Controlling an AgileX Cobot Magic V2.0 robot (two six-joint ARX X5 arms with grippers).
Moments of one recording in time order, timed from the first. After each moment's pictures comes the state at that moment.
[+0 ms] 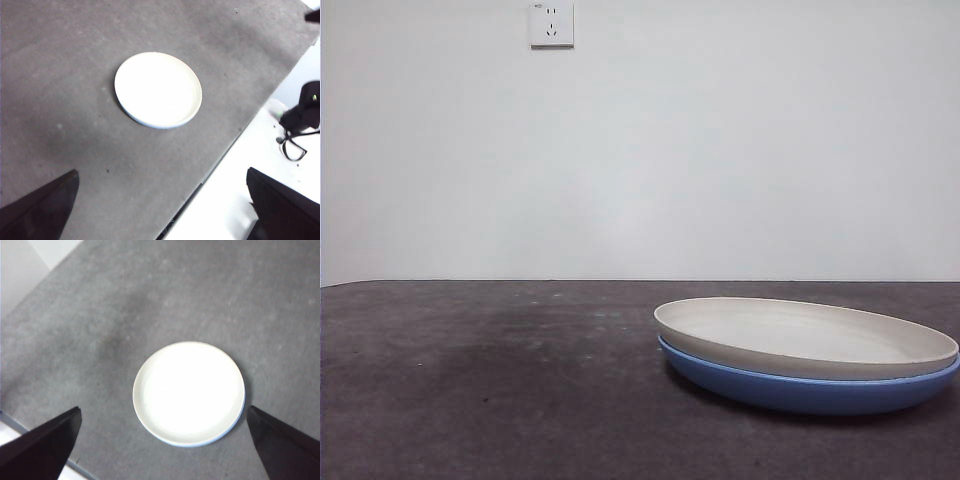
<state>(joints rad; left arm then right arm) -0.60 1.01 1.61 -1.34 0.30 0.06 0.24 0.66 1.15 -1.10 -0.36 0.11</state>
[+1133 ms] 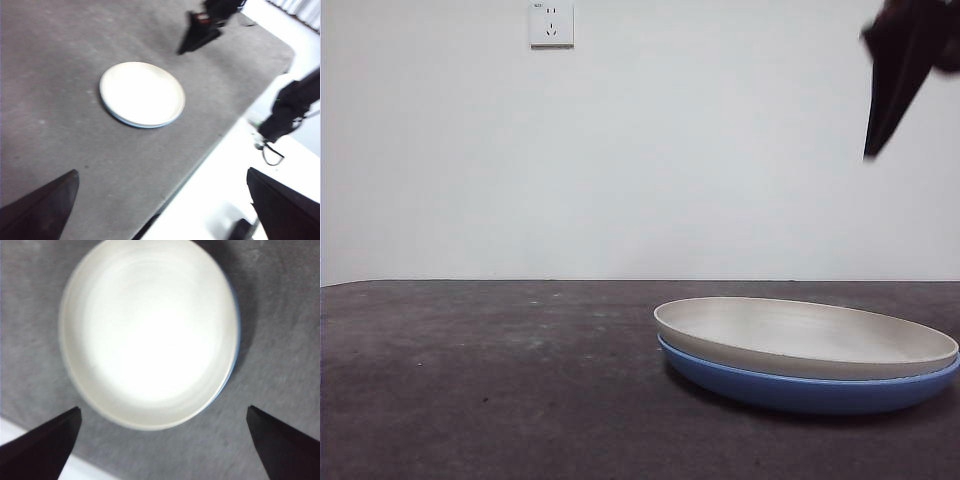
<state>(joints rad) -0.60 0.64 1.30 -1.23 0.36 -0.04 0.10 1.39 1.15 -1.07 -0.47 0.09</state>
